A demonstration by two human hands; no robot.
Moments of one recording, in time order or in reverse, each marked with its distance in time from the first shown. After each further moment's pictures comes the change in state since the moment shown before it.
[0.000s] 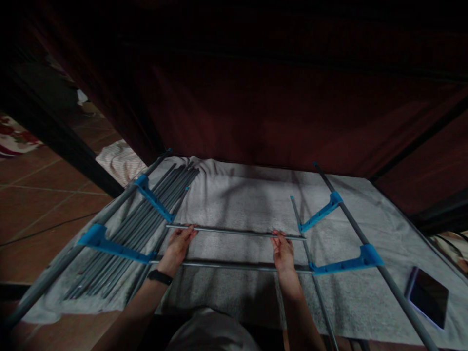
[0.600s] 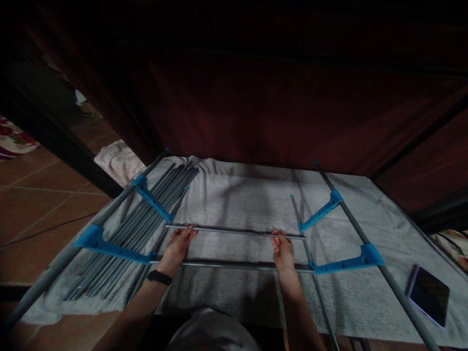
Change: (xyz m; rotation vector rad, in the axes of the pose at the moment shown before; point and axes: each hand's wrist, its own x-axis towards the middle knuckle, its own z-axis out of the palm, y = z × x) left_hand 0.002 -0.002 -0.003 0.005 -0.010 0.015; right_hand 0.007 0.007 -0.010 -0.029 -0.081 -0.069
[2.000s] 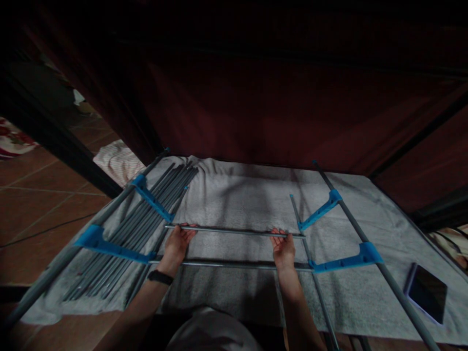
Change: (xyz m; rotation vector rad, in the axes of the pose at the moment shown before) left_hand -0.003 0.009 0.005 -0.051 0.034 -0.066; right_hand 0.004 -0.007 0.000 0.110 0.101 0.151
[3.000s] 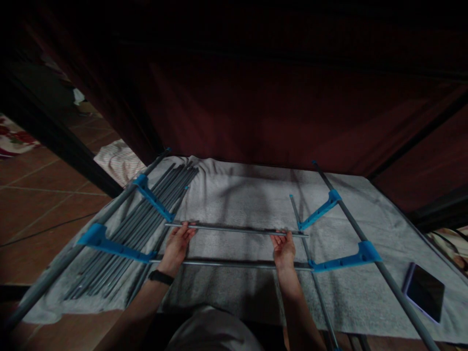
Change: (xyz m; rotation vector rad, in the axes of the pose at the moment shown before) left_hand -0.005 -0.001 -0.001 -0.021 -0.066 0.066; right_hand -0.005 -0.001 0.003 0.005 0.024 -0.085
